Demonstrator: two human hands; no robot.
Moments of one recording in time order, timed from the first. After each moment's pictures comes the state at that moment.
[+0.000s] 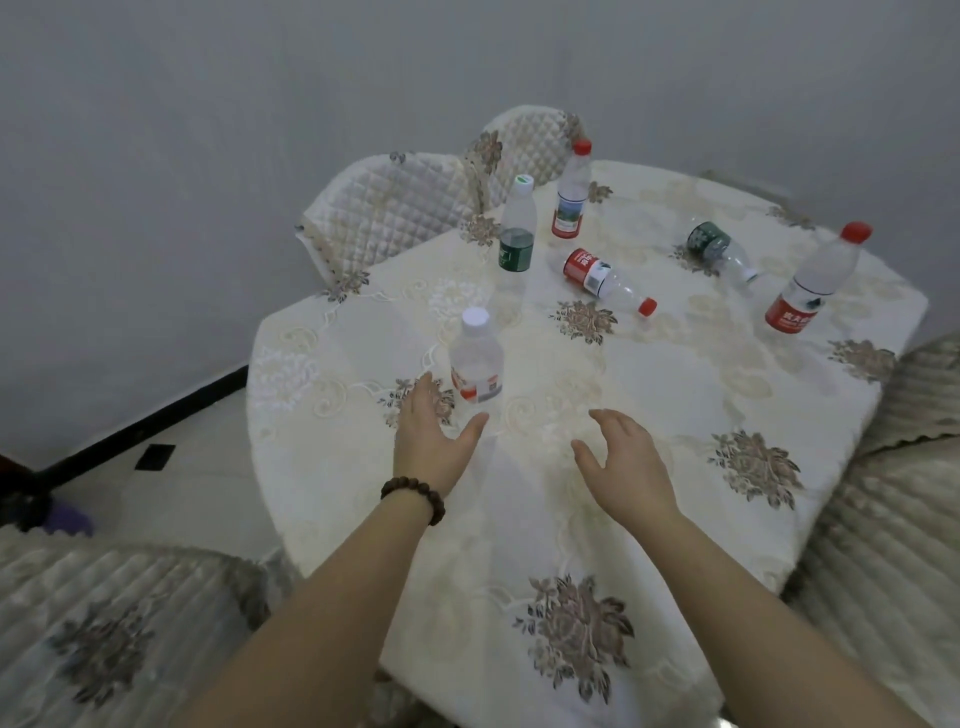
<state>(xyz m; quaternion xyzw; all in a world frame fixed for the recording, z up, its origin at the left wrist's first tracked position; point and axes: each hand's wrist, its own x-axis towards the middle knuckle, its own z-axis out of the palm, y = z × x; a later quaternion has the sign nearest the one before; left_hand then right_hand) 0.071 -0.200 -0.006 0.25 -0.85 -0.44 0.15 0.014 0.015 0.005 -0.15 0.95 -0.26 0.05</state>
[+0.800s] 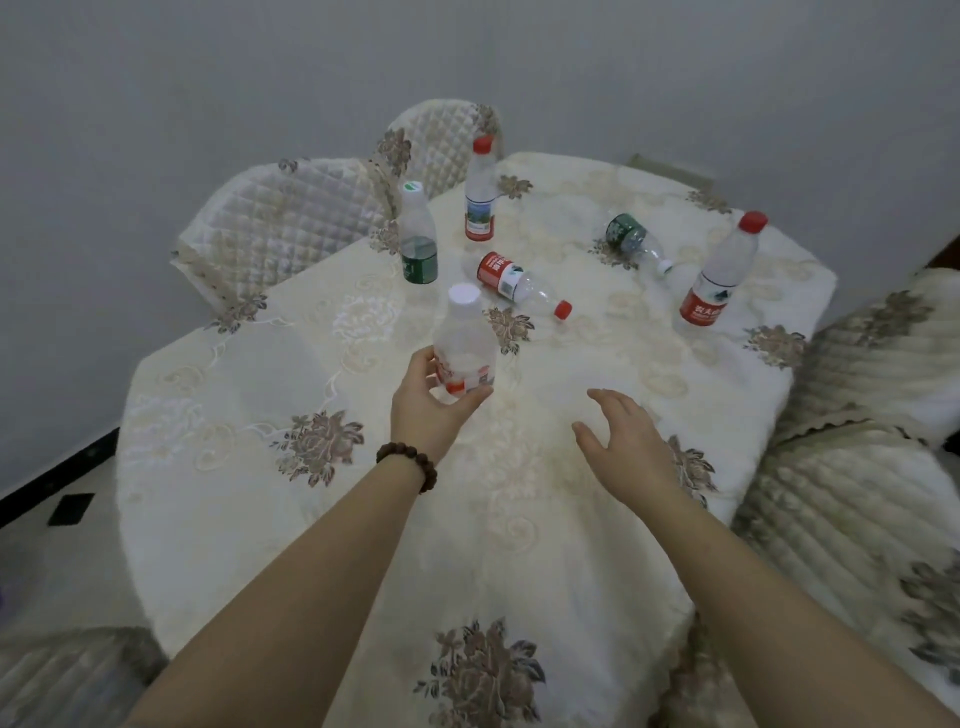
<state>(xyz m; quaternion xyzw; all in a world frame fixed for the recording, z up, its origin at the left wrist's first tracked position) -0.047 -0.120 0.010 0.19 -0.78 -0.58 0.15 -0.073 0.108 0.010 -0.11 0.95 -0.29 0.04</state>
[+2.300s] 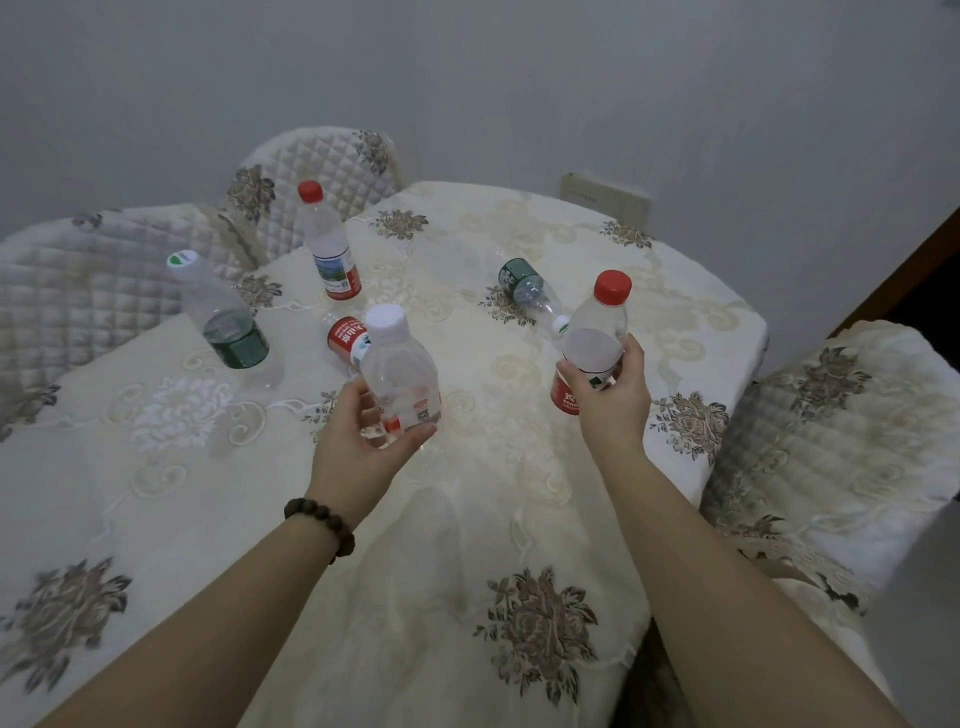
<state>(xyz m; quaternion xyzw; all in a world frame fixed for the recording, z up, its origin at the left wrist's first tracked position) -0.219 0.010 0.017 0.17 -0.80 -0.55 0.13 -0.333 0.233 -0.006 0.06 0.77 -0.62 -0.12</state>
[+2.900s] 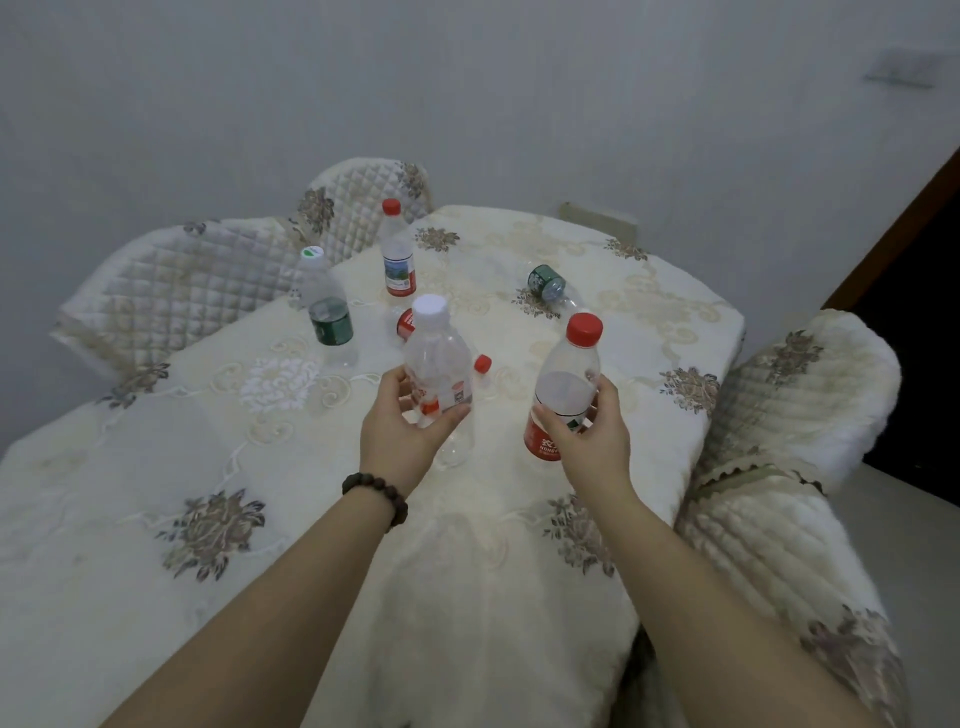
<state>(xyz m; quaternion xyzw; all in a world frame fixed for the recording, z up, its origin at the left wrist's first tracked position) -0.111 -0.038 0.053 0.17 -0.79 -0.57 0.15 -0.146 0.156 0.040 0.02 0.78 -0.62 -0.07</state>
